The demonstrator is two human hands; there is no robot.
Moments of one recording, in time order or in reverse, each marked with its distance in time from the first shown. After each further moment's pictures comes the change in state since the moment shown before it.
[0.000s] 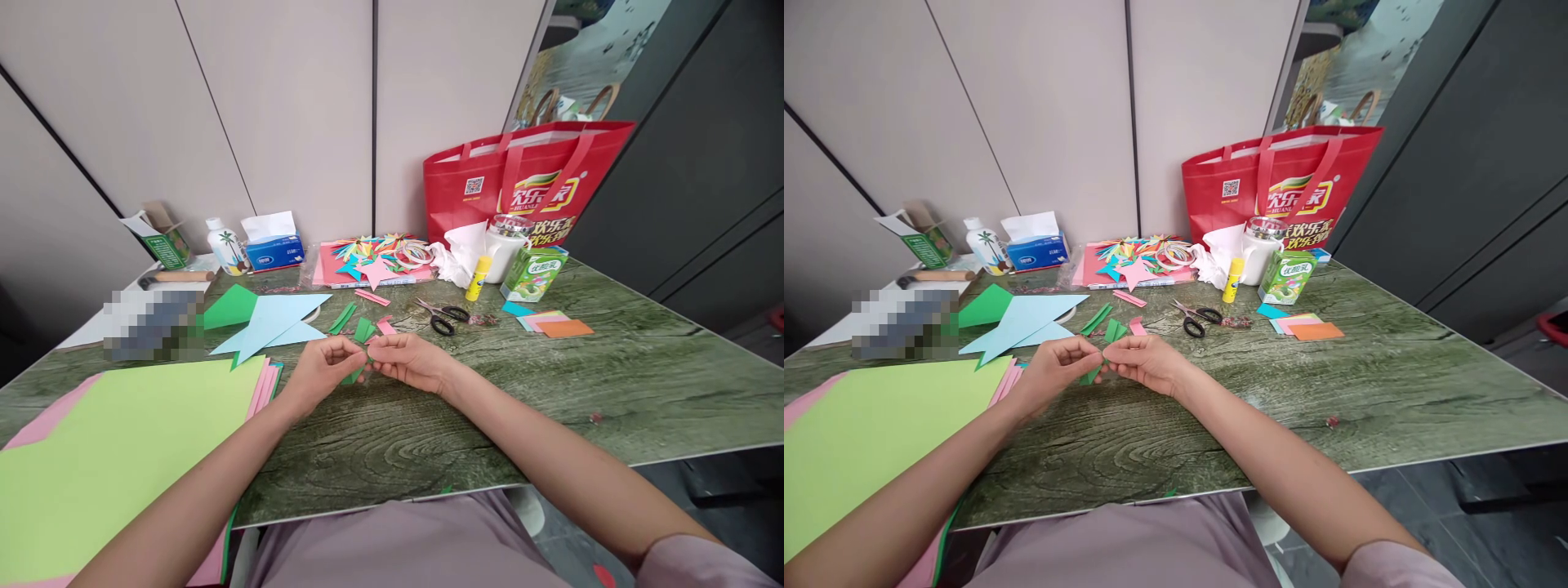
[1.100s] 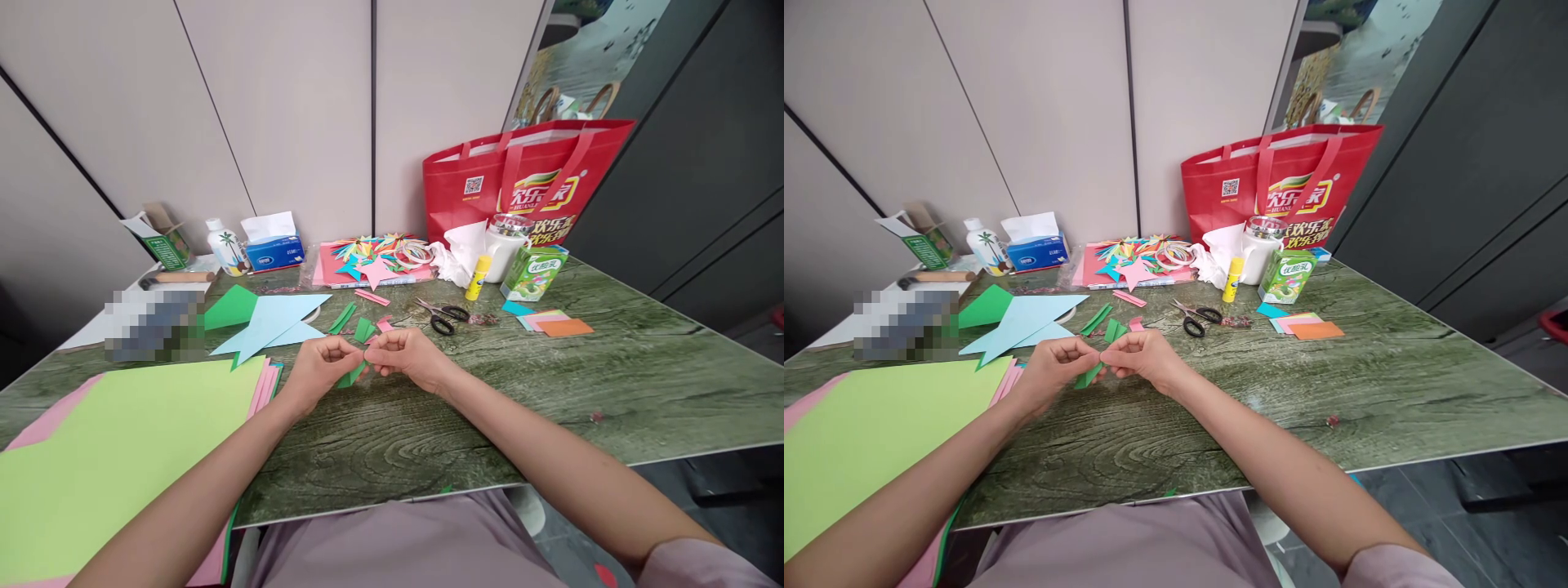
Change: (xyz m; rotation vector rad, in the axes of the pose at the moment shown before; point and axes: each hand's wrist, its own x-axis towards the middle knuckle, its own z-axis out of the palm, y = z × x) left_hand 0.001 0.000 0.001 0.000 0.087 -0.026; right_hand -0.003 0.000 0.005 -0.290 0.092 -0.177
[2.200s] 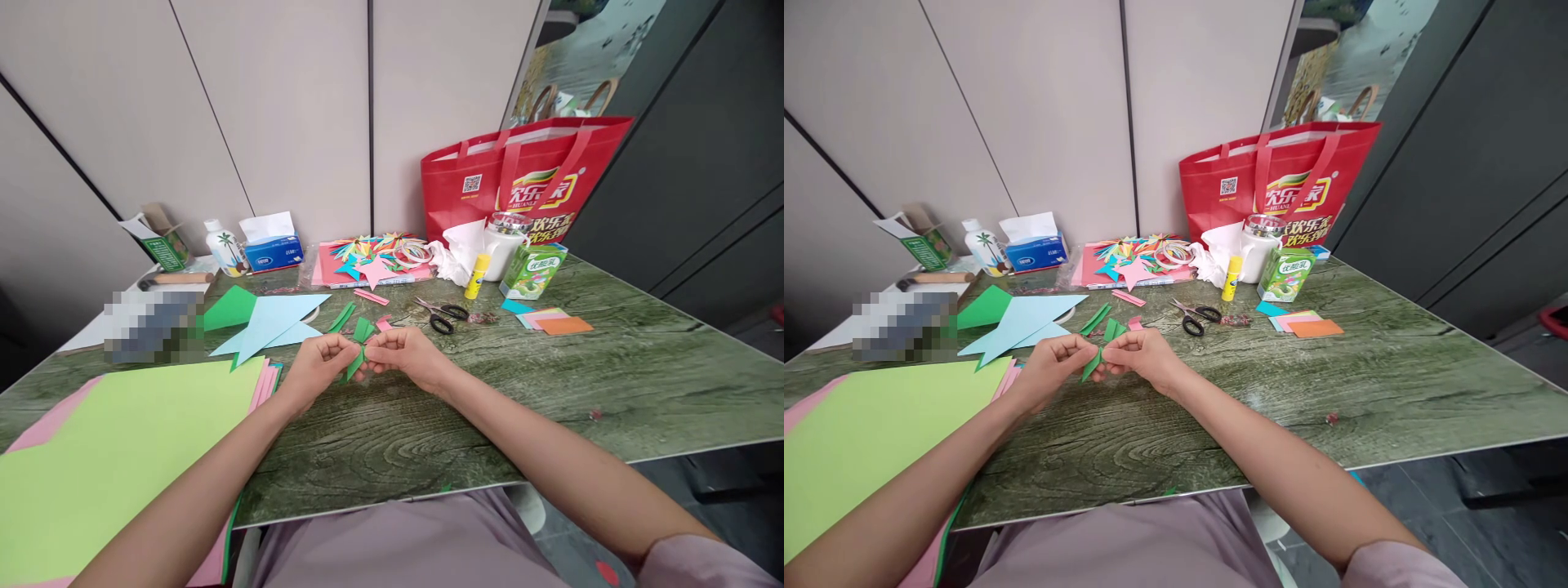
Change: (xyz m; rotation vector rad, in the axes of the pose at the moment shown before) left_hand 0.003 -0.002 -0.005 0.006 -0.079 0.008; right_hand -0.002 -0.002 0.002 0.004 -0.010 -0.036
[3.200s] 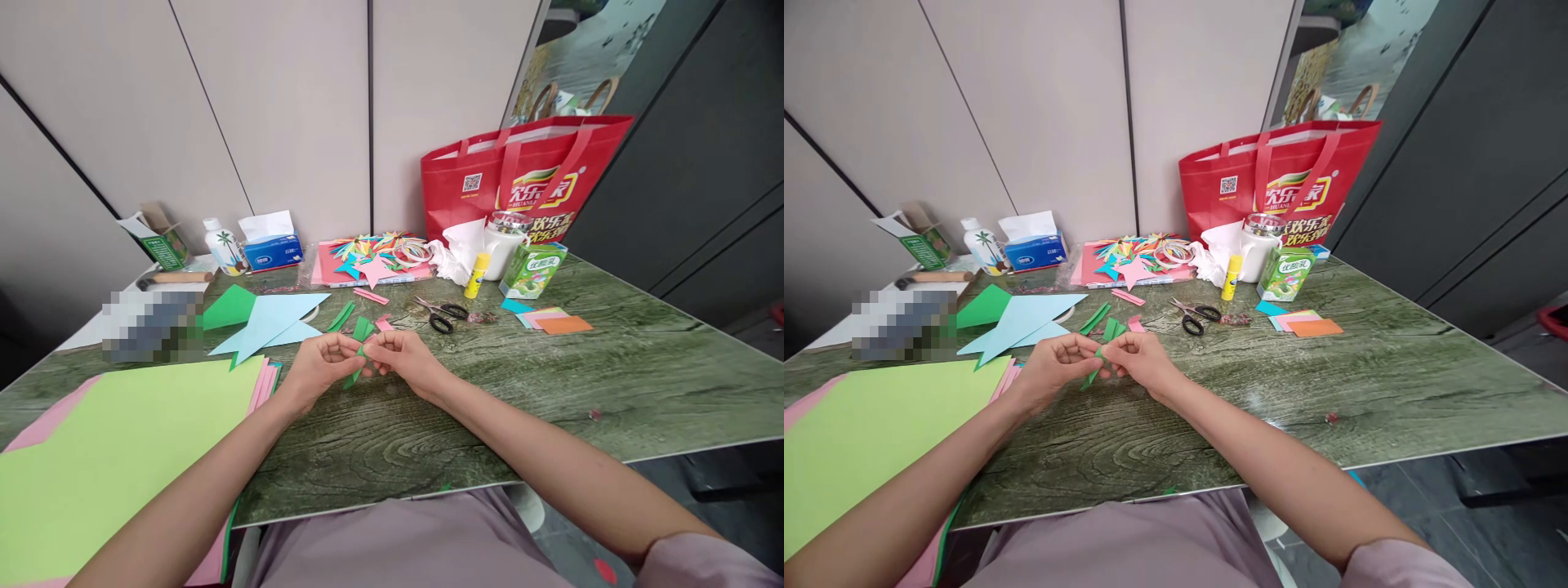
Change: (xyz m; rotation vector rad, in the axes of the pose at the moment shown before) left_hand -0.001 0.002 0.004 -0.133 0.022 -0.089; right_hand -0.002 0.004 0.009 -0.116 0.081 -0.035
